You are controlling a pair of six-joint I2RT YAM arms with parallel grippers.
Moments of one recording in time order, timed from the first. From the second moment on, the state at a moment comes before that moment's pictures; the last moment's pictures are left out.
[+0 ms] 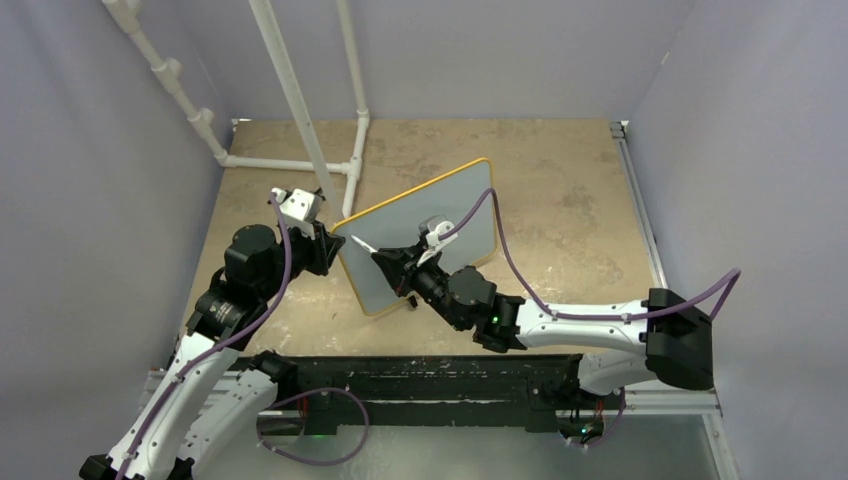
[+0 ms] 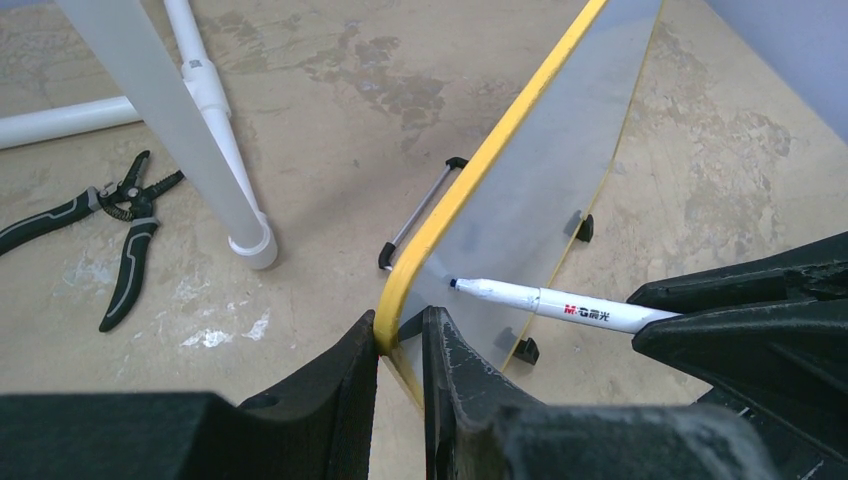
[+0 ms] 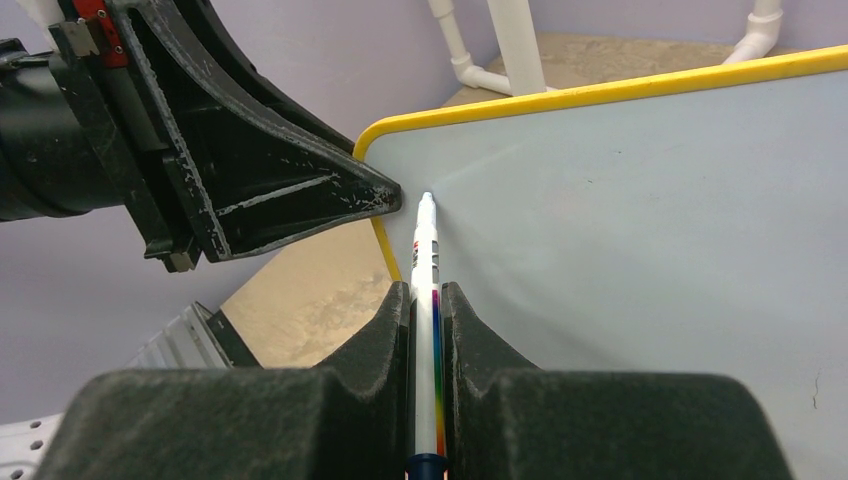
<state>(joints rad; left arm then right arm) -0.43 0.65 0.80 -0.45 0.09 -0.12 1.28 1.34 0.79 0.66 0.51 0.32</state>
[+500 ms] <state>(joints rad) -0.43 0.65 0.80 -0.45 0.10 -0.12 1.28 1.36 0.81 0.65 0.54 0.33</state>
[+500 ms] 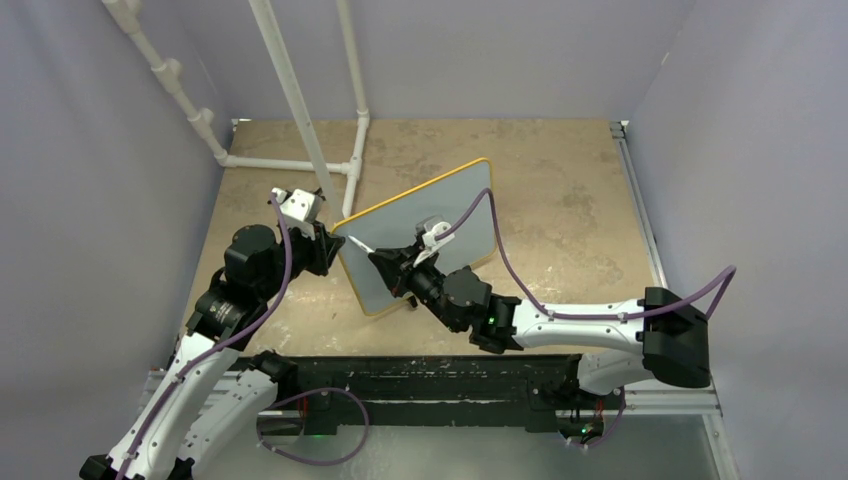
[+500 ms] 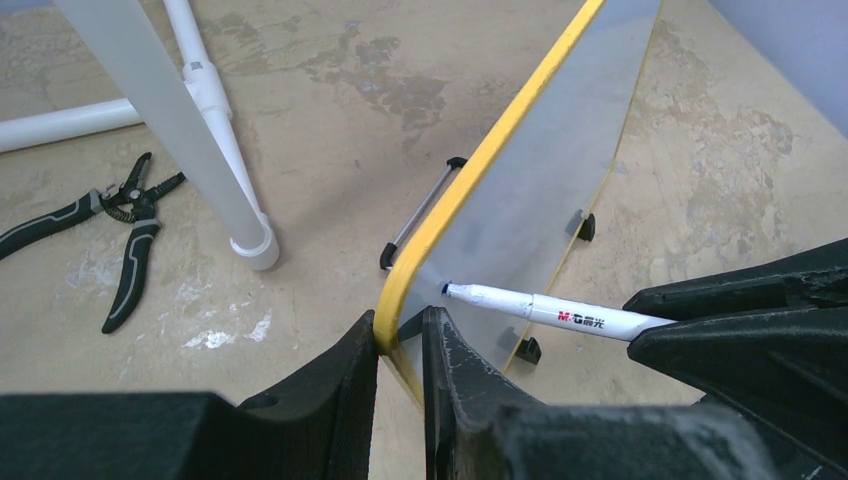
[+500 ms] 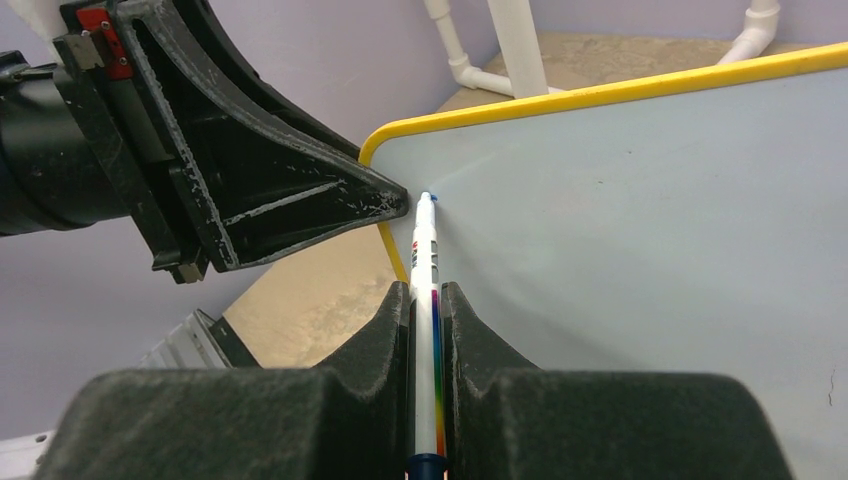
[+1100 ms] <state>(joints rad) -0.42 0.65 0.80 -0.45 0.10 -0.12 1.29 1.33 0.81 0.61 0.64 0.38</state>
